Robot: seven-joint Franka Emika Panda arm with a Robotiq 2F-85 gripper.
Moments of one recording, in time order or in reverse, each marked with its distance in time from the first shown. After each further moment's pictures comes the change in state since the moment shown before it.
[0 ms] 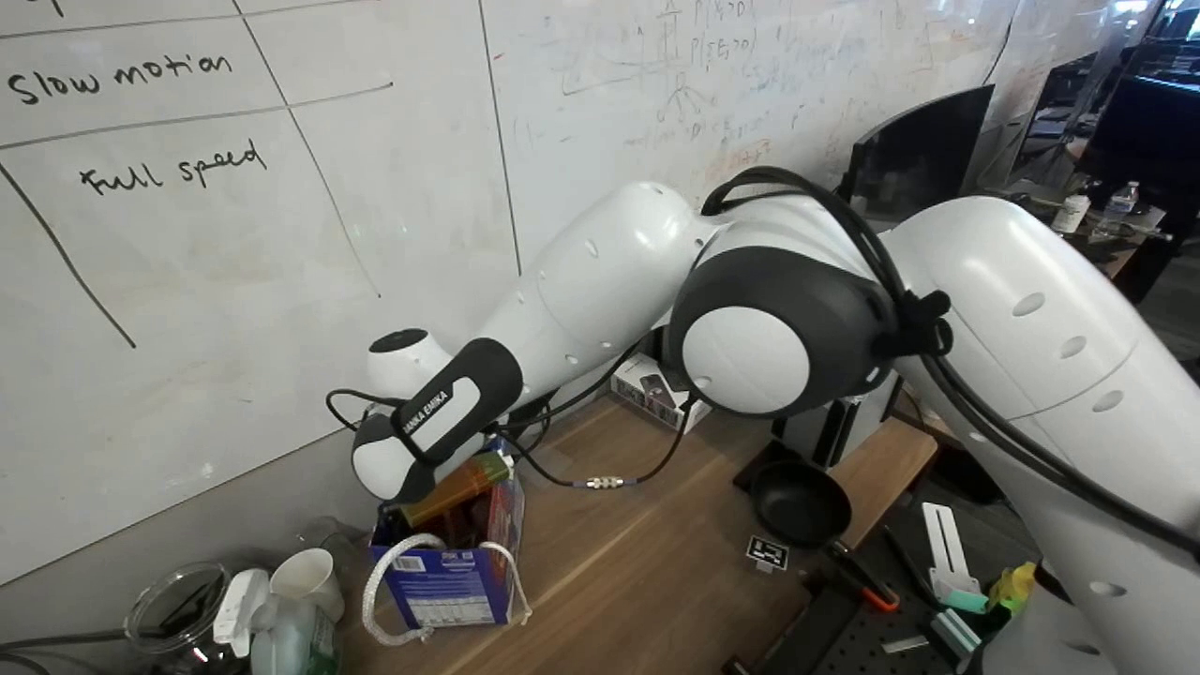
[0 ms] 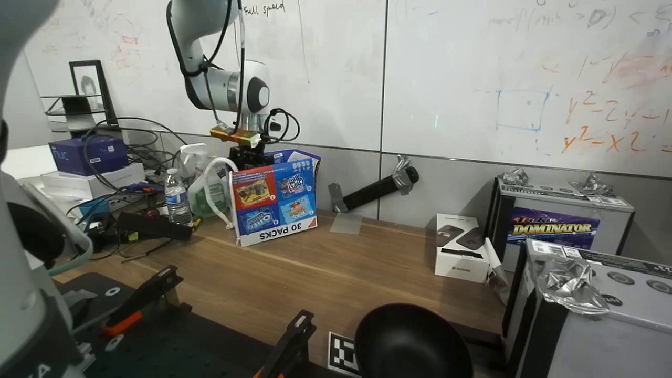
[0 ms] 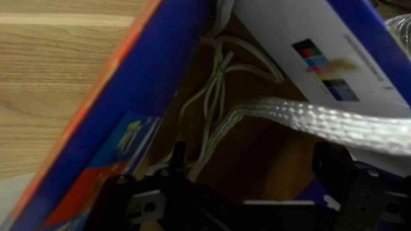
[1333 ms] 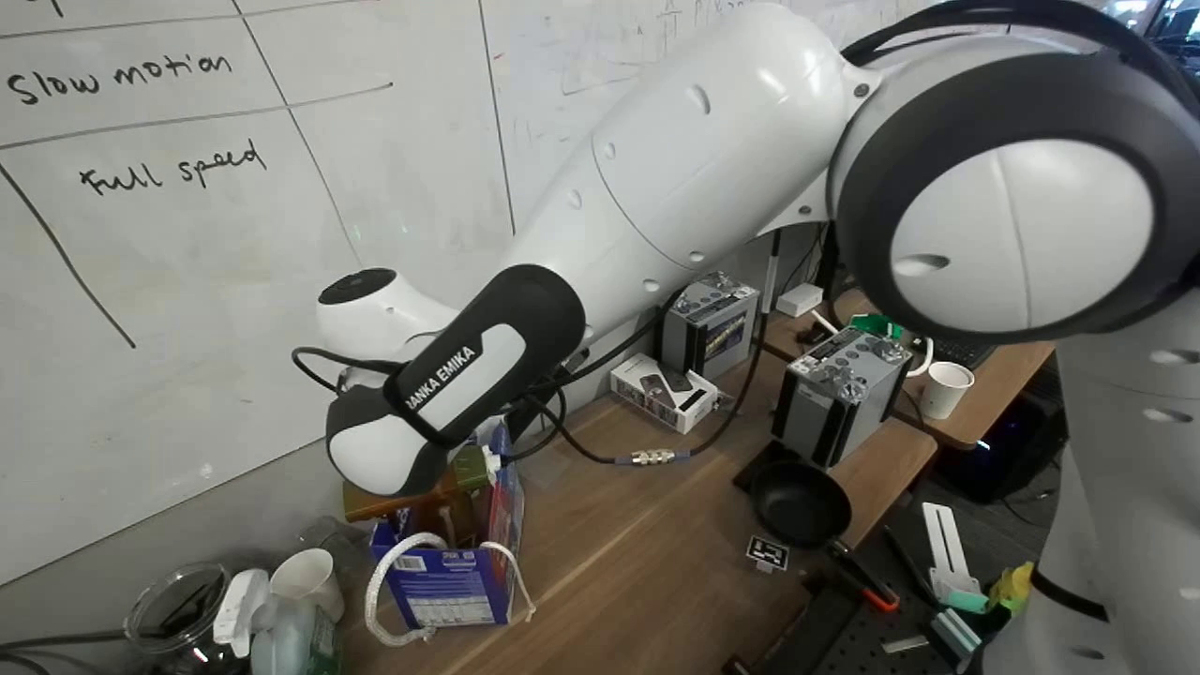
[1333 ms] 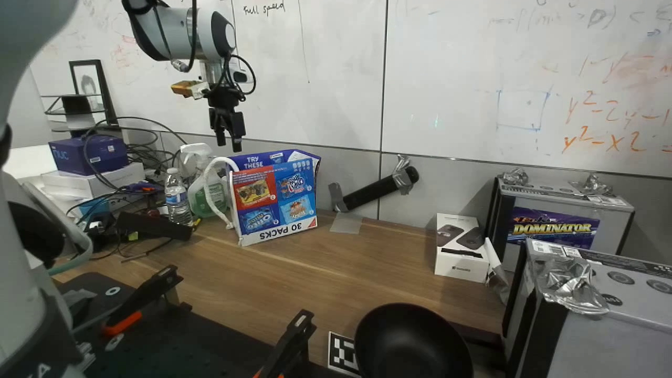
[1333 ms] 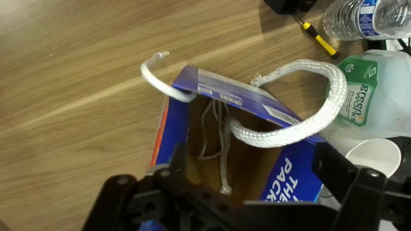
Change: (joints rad) arm 0.115 -0.376 -0.043 -0.315 -0.106 -0.012 0.533
